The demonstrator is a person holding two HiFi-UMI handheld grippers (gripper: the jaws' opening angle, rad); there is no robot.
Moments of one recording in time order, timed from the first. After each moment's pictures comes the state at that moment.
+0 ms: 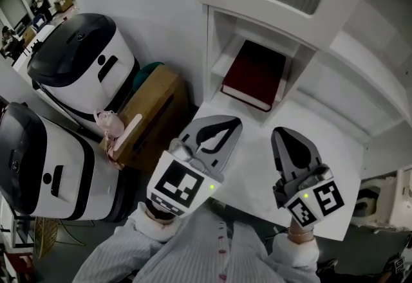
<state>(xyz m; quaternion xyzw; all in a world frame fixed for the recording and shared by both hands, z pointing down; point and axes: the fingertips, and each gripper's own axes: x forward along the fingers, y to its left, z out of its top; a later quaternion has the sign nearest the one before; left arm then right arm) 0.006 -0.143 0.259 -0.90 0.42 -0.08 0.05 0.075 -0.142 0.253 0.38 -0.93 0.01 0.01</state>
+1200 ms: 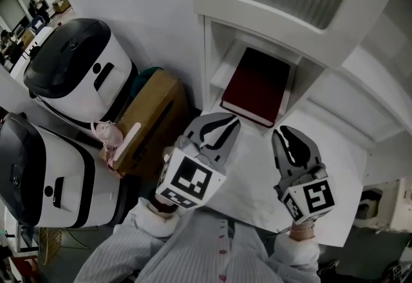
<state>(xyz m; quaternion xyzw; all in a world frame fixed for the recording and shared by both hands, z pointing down) -0.004 -0.214 0.292 -0.89 0.42 -0.16 0.08 0.075 -0.209 0.287 0.41 -0.91 -0.04 0.09</state>
